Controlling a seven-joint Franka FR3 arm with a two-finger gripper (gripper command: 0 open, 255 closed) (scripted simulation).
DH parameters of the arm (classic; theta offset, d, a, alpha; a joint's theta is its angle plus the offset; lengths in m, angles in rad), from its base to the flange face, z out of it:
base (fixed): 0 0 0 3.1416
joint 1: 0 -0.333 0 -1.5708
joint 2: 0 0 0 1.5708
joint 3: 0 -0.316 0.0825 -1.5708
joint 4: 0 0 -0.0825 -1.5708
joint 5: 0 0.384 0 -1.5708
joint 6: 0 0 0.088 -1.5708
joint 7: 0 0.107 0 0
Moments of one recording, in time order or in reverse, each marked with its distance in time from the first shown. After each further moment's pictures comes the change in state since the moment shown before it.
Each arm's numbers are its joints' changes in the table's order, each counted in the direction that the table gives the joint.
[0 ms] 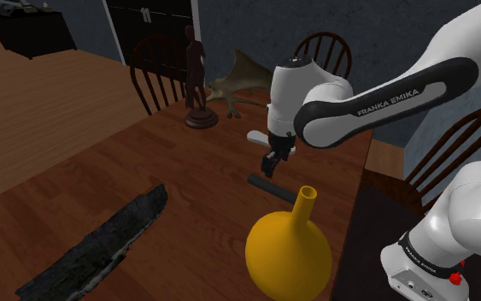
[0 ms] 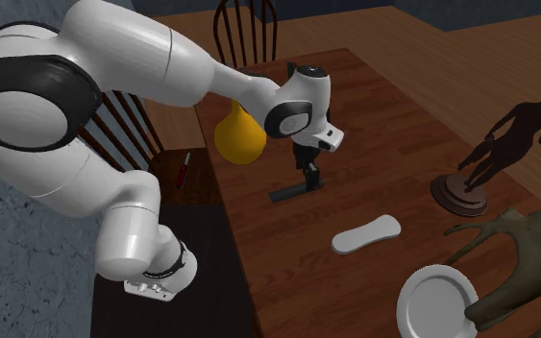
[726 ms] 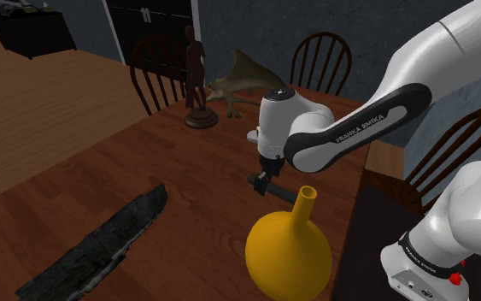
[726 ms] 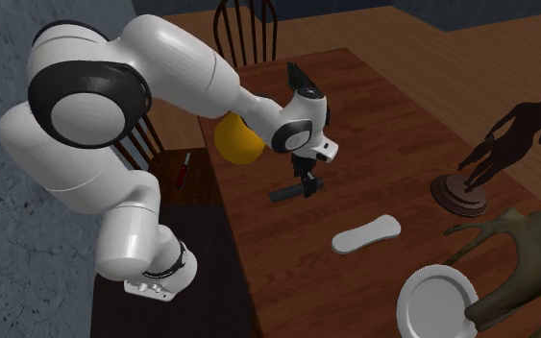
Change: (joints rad) arm -0.008 -0.165 -0.033 -0.015 -0.063 -0.153 0.055
